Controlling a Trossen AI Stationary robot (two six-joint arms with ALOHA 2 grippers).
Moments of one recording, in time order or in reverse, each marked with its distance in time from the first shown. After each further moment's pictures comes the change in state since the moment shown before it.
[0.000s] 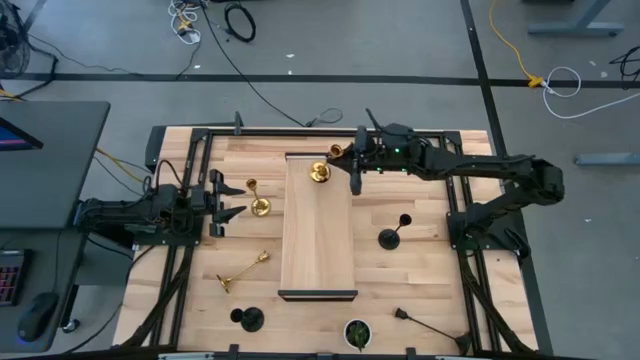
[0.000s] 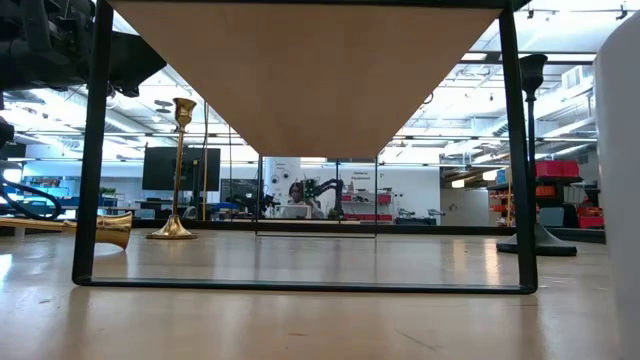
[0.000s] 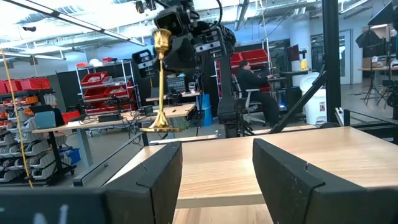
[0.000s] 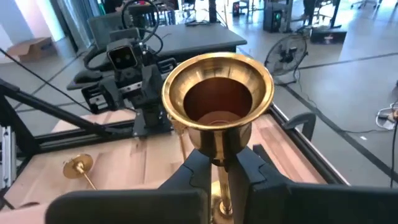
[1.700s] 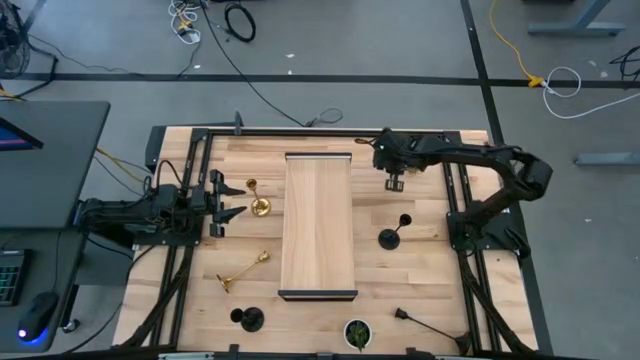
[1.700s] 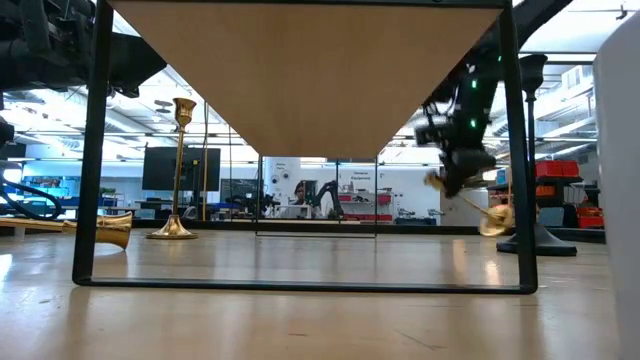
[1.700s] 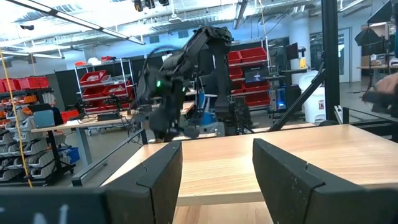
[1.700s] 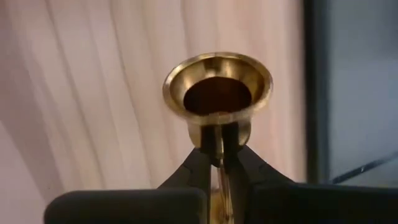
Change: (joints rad) left arm 0.000 0.000 0.000 -0.007 0.003 0.001; right arm -0.280 0.078 -0.134 -0.777 0.397 -0.536
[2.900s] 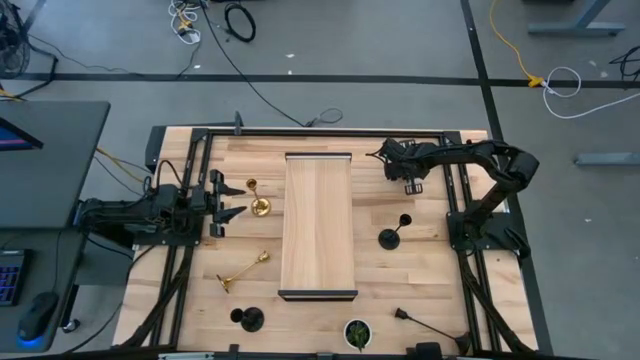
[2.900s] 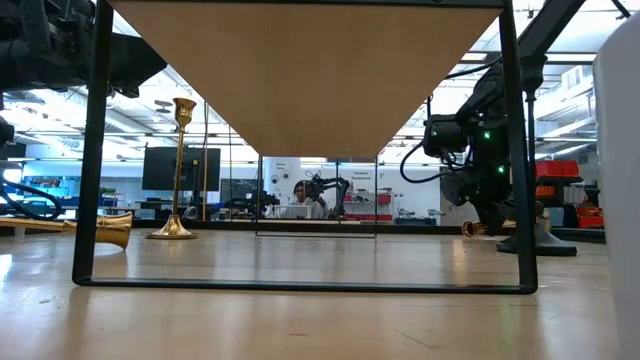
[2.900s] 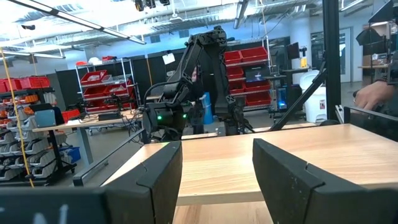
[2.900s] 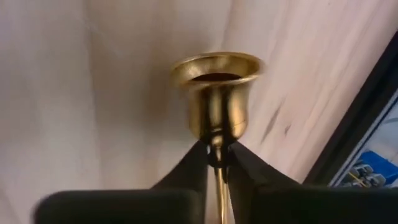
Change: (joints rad) left arm 0.000 0.000 0.000 -0.001 -0.003 0.001; right arm -0.117 0.152 -0.192 0.126 0.206 -0.344
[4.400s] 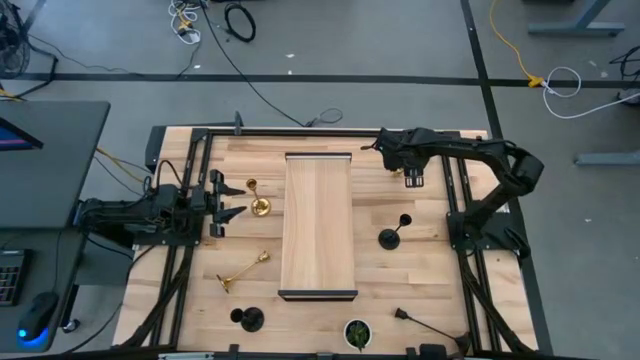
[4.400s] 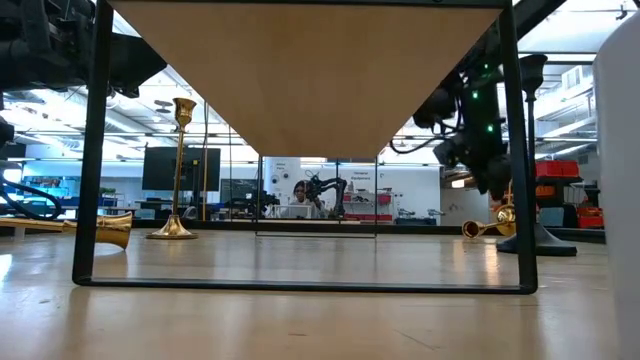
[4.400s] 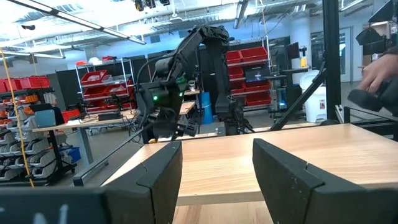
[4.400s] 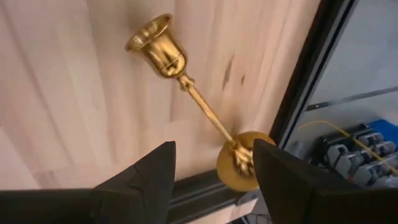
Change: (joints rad) left arm 0.000 0.000 0.000 -0.001 0.000 0.001; right arm 0.055 -0.043 0.242 -0.409 0.051 0.169
